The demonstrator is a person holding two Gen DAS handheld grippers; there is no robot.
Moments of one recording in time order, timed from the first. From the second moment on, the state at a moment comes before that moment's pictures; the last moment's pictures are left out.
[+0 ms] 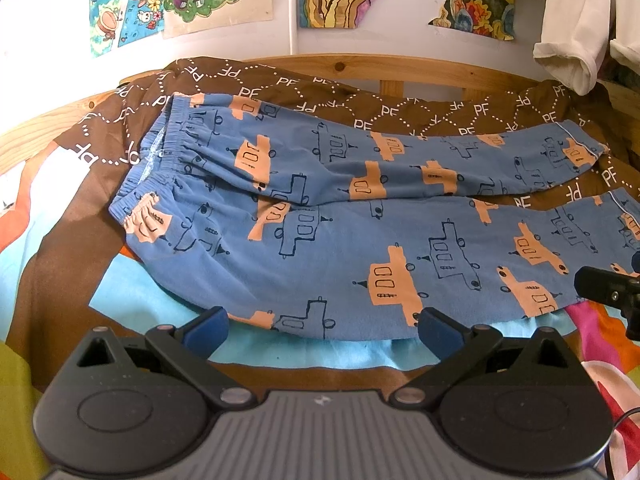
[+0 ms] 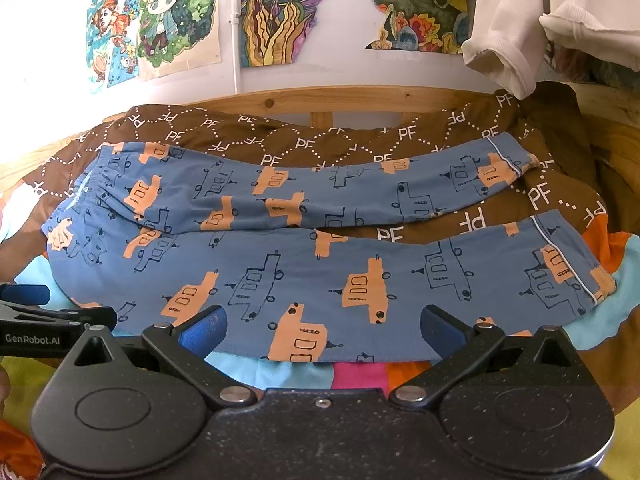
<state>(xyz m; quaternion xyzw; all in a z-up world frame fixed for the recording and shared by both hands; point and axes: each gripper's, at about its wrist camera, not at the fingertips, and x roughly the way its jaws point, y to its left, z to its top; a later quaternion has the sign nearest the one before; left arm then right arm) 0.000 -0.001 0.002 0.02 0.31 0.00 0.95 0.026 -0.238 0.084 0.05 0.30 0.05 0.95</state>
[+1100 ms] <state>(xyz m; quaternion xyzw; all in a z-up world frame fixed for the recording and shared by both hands) 0.017 -0.001 0.000 0.03 0.32 -0.02 0.95 0.039 -0.241 0.078 0.05 0.30 0.06 0.95</state>
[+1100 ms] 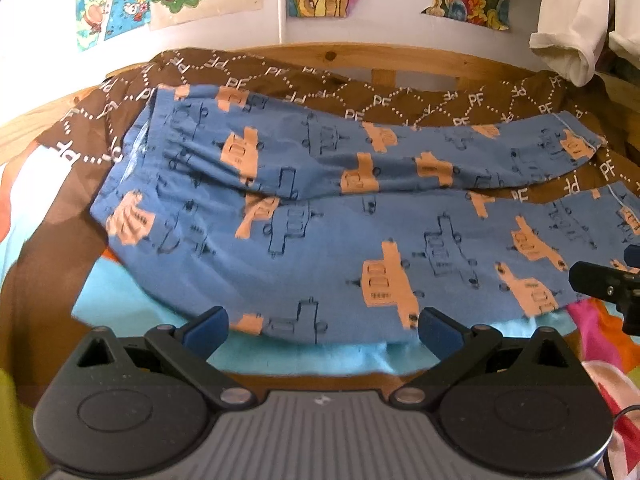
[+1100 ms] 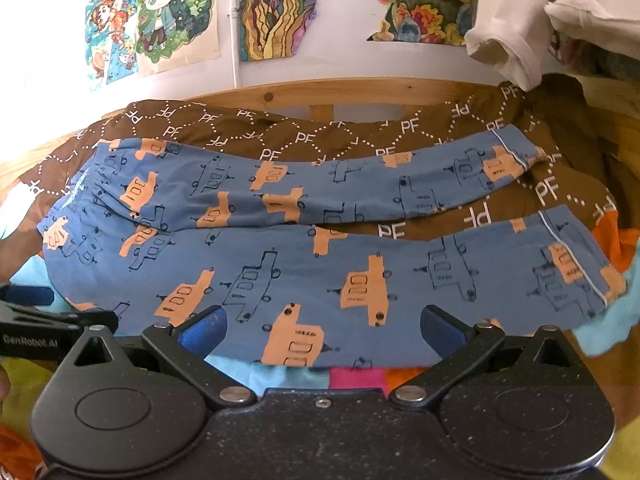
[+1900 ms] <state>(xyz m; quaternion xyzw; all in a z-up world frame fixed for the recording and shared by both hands) 0.268 0.017 0.088 0.26 0.24 -0.06 0.93 0.273 -0.295 0.097 -0.02 0.31 0.26 0.91</state>
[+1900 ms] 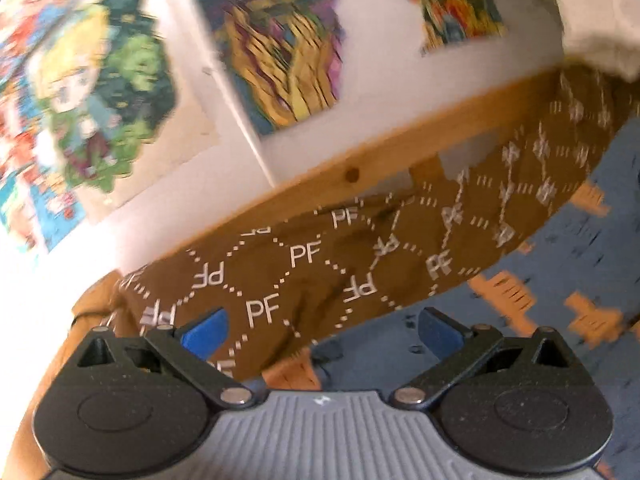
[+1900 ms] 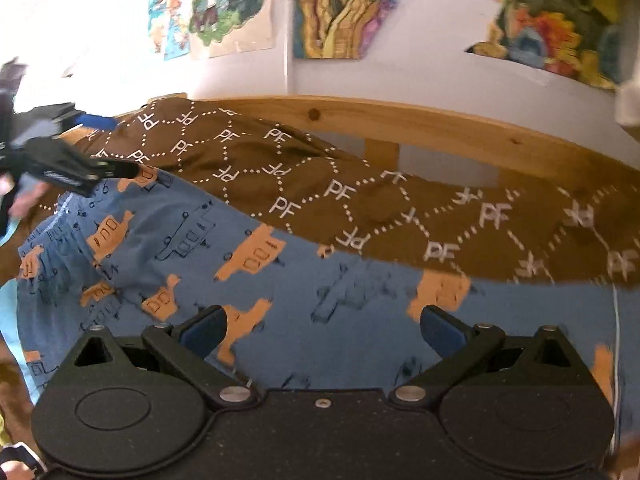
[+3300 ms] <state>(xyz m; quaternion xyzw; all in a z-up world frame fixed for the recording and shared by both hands) 0.317 0.028 0.064 0.28 0.33 -0.03 0.90 0.404 -0.249 0.084 -0.25 0.38 0.28 0.84</state>
